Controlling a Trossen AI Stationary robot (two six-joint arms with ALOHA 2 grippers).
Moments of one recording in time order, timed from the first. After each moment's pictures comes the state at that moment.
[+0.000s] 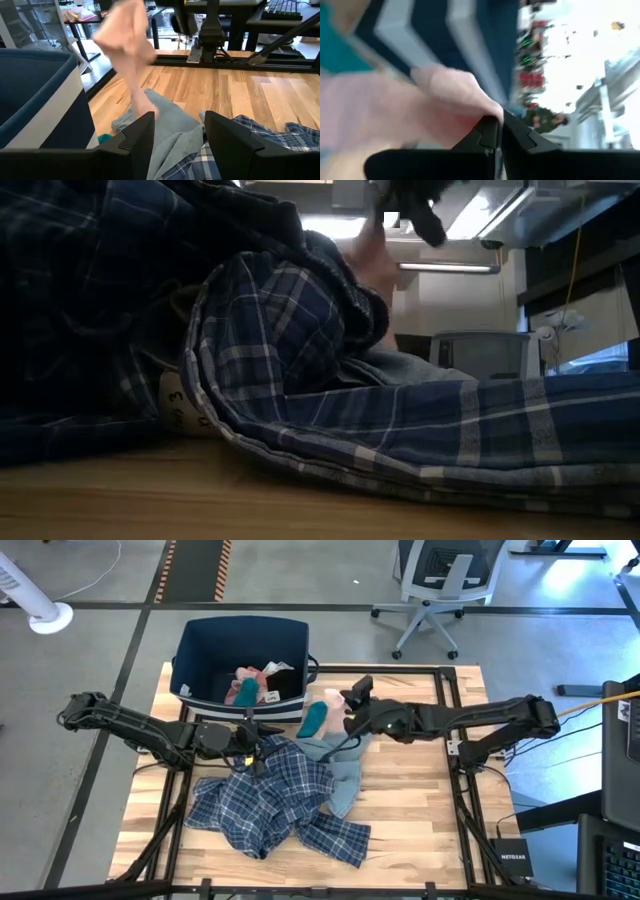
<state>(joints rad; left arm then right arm) -0.21 1.00 0.61 0.14 -0.50 -0.05 0.03 1.37 1.11 -0.13 0.73 -1.20</state>
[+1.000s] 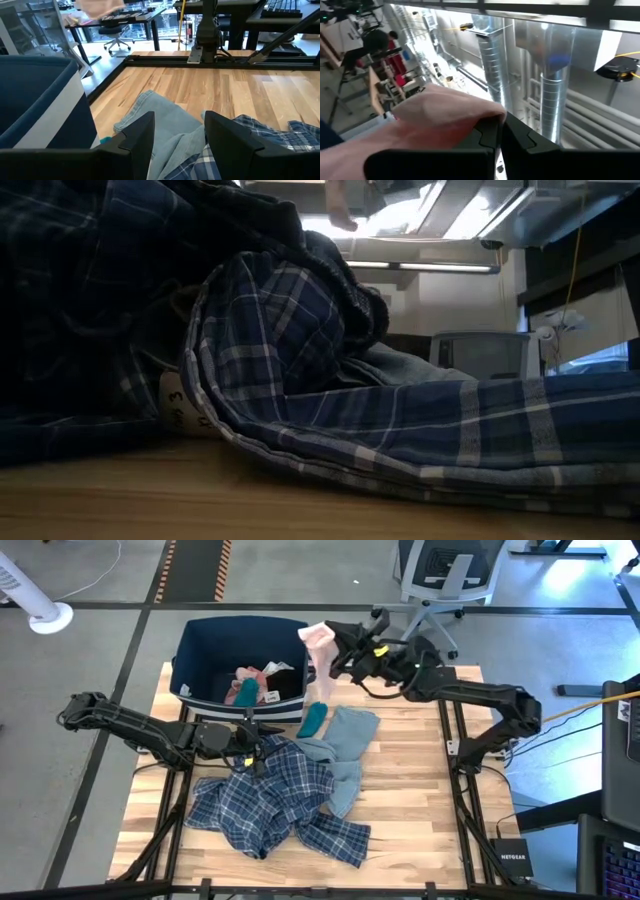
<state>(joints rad) -0.21 1.00 0.61 0.15 -0.50 -0.01 -0.29 1.51 1.32 0.75 -0.02 -1.22</state>
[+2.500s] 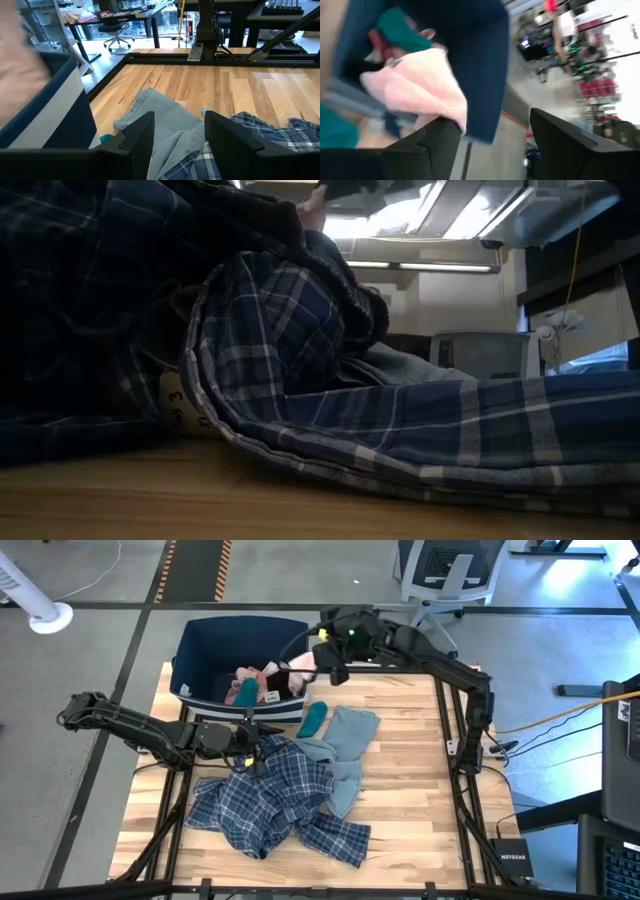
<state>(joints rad) -0.21 1.00 0.61 0.14 -0.50 -0.02 -0.30 1.87 2.23 -0.88 0.19 -1.00</state>
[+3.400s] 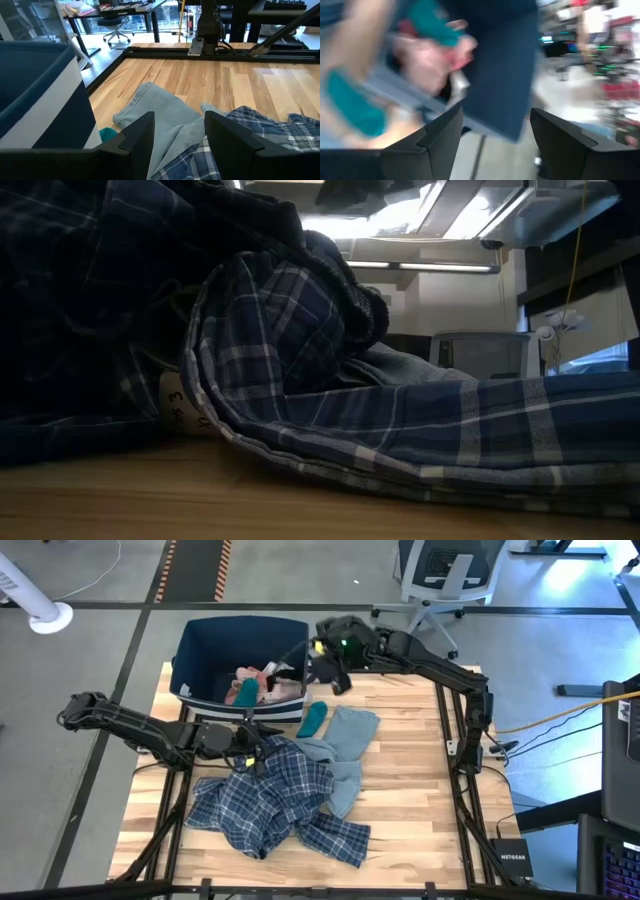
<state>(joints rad) -0.21 1.00 0.61 0.10 -0.50 -0.05 -0.27 1.87 2.18 -0.95 0.17 -1.00</state>
